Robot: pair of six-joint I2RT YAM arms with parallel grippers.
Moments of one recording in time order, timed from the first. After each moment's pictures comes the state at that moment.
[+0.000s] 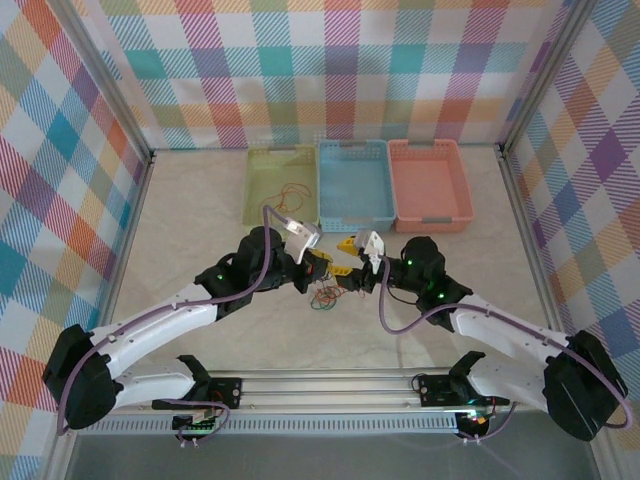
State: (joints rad) left arm -0.80 1.15 0.79 -0.07 0.26 -0.21; right arm 0.69 1.07 0.53 0.41 -0.49 -0.12
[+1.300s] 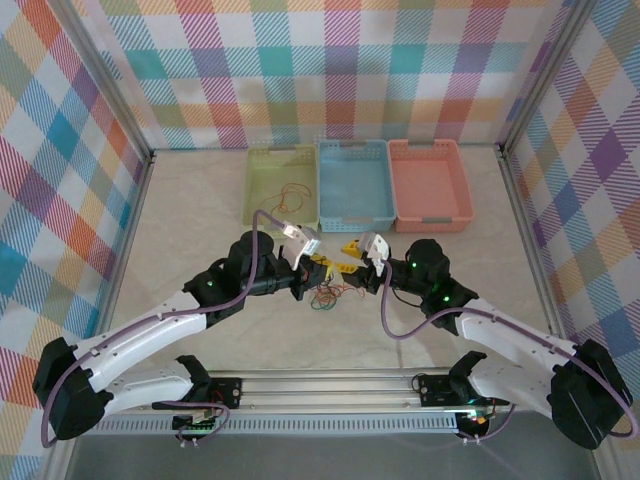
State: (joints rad) left arm -0.83 1.06 0.79 -0.09 0.32 -0.21; right arm 0.69 1.03 0.51 0.36 -0.47 -0.18
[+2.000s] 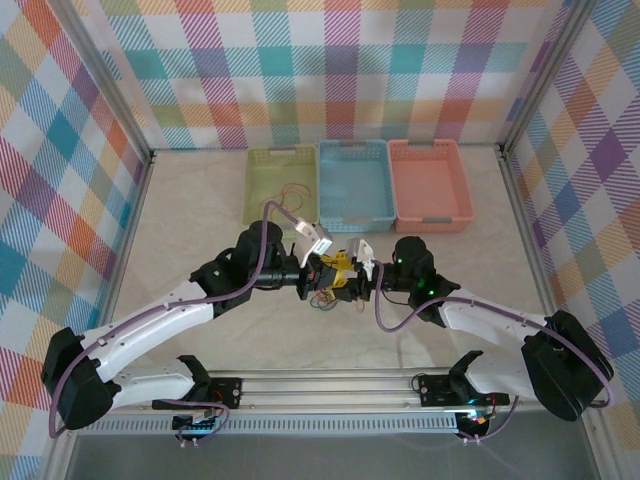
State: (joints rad) left arm -0.83 1.14 0.89 -0.15 0.48 -0.18; right arm 0.69 1.20 0.51 0.49 -0.70 -0.10
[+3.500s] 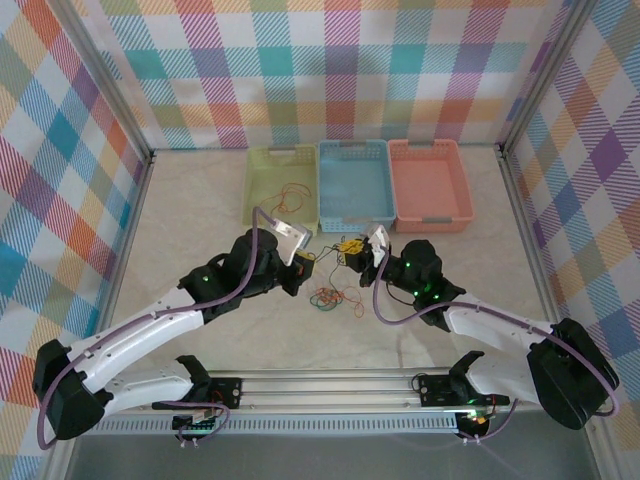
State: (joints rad) left arm -0.83 1.06 0.87 -0.37 0.03 -0.26; right arm 0.67 1.15 0.47 0.56 -0.32 0.02
